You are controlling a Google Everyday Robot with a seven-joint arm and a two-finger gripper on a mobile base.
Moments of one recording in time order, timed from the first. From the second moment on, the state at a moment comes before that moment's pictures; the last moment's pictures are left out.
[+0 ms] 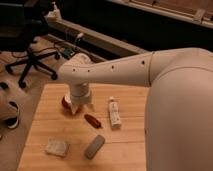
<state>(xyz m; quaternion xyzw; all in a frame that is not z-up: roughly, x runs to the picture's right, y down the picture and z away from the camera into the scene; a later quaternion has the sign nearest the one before) -0.104 0.103 0.703 -0.26 0.23 0.64 0.68</state>
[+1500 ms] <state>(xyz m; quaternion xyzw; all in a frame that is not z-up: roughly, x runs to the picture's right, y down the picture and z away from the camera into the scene) -0.094 0.113 0.699 -0.26 0.24 0.66 0.66</state>
